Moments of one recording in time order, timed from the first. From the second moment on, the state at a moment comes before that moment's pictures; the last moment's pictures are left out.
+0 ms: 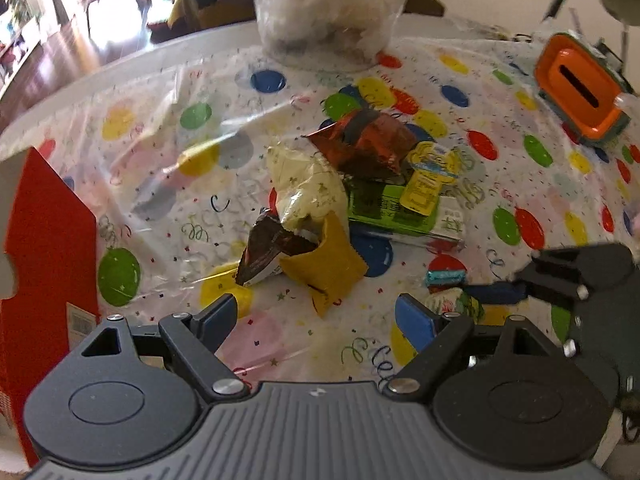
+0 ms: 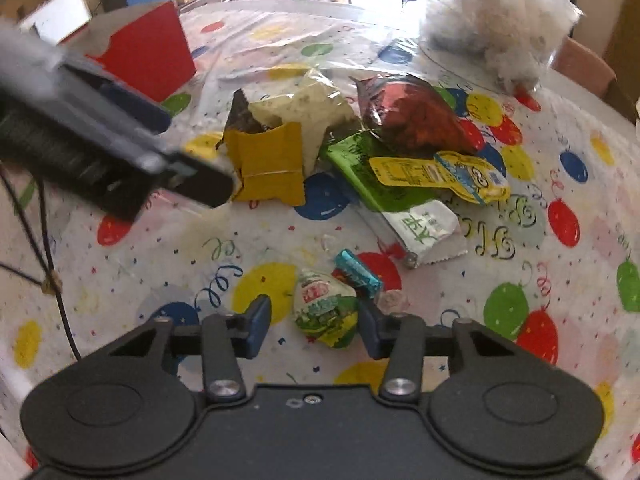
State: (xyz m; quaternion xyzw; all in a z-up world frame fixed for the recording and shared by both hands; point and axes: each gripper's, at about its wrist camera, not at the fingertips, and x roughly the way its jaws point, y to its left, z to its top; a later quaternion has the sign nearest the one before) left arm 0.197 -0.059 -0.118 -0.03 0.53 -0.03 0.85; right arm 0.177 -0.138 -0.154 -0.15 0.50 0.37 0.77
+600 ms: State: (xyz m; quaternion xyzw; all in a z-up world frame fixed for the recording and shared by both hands) left arm 0.260 -0.046 -0.153 -0.17 0.59 0.08 0.78; right arm 0.180 -0.147 -0.154 -0.15 0.51 0.37 0.77
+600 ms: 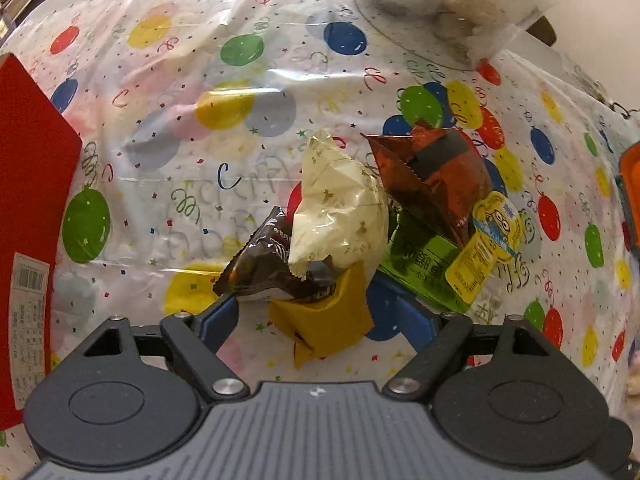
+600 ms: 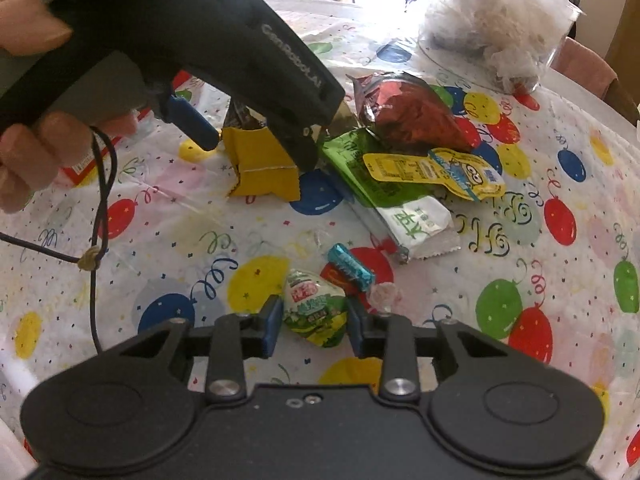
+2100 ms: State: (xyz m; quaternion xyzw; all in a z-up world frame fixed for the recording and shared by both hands) left arm 0.126 0.035 -0.059 -0.17 0.51 -0.01 0.84; right arm 0.130 -0.112 -0.044 -0.05 0.46 0.33 0.82
